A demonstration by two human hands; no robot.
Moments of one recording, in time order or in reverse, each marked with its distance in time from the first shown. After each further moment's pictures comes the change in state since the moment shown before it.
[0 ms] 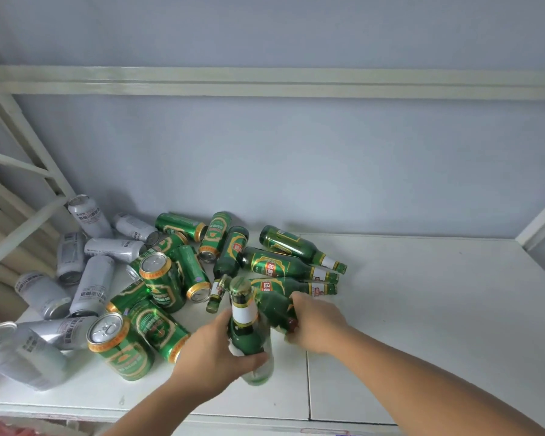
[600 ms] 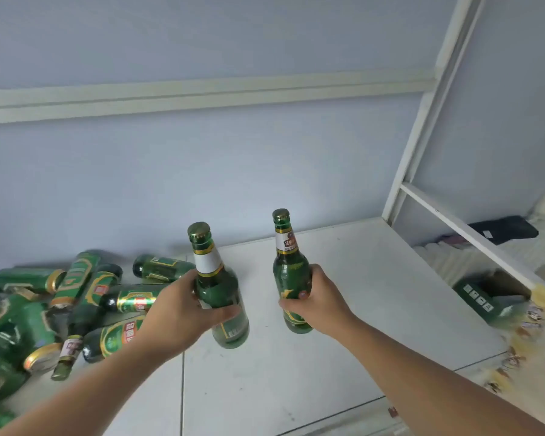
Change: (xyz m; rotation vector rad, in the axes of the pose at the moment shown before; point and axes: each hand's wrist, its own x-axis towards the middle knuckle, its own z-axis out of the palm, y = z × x) left_hand 0.087 0.197 0.083 -0.148 -0.086 0.140; right_hand -0.105 0.222 -0.069 0.775 0.450 0.359
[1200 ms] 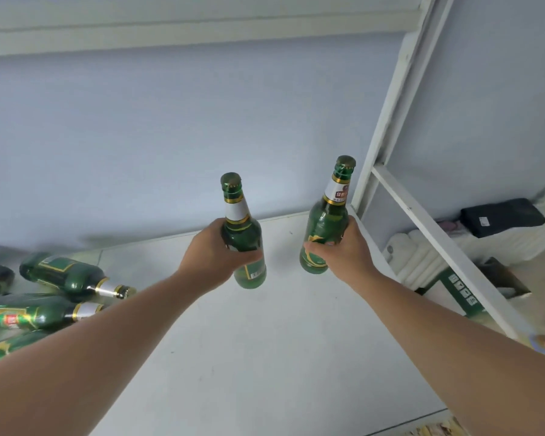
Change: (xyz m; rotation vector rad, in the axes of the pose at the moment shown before) left_hand 0.171 0.135 0.197 -0.054 -0.026 -0.084; right_hand 0.158 0.127 -0.180 0.201 0.188 0.079
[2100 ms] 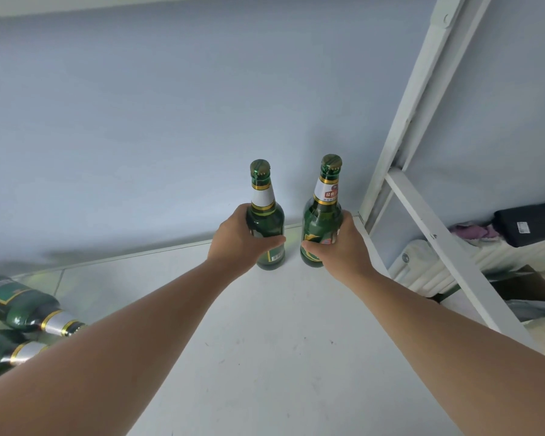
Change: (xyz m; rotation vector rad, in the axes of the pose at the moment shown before) left_hand 0.129 0.025 0.092 0.025 0.047 -0.016; right_hand 0.120 0.046 0.005 -0.091 -0.053 -0.070
